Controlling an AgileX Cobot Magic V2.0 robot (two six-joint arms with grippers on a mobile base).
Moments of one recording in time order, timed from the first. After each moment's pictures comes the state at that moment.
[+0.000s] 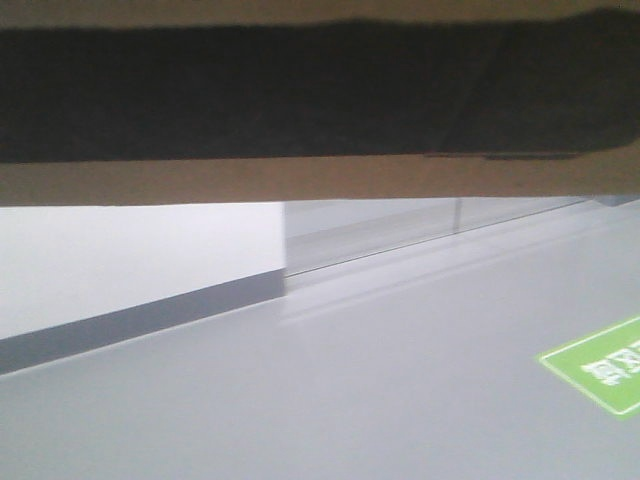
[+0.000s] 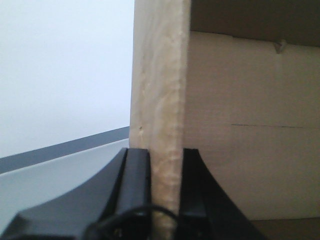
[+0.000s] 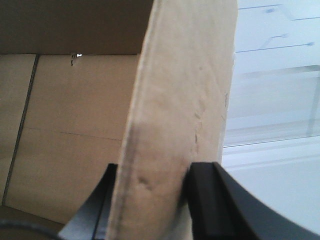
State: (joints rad) left arm -0.13 0.10 -0.99 -0.10 1.02 -0.07; right arm 0.09 0.14 -0.86 0.39 0.84 -0.10
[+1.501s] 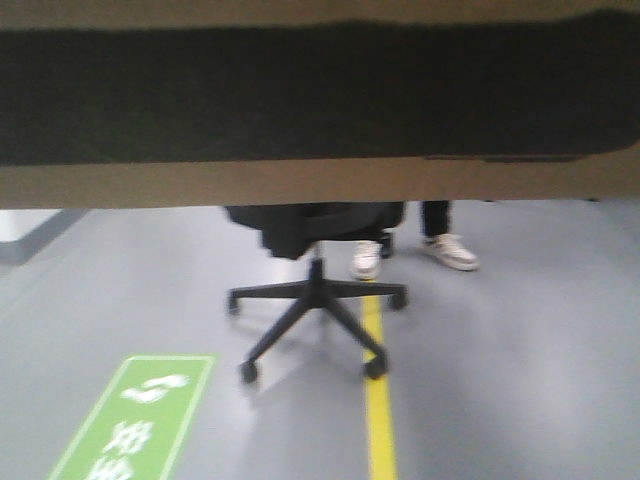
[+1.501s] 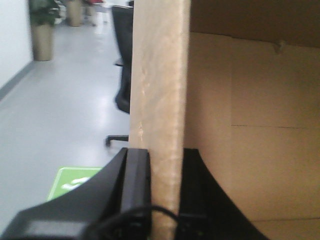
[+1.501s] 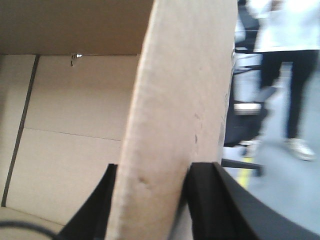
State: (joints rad) left arm -0.13 0.10 -0.99 -0.10 1.02 -0.07; right arm 0.09 0.14 -0.86 0.39 0.84 -0.10
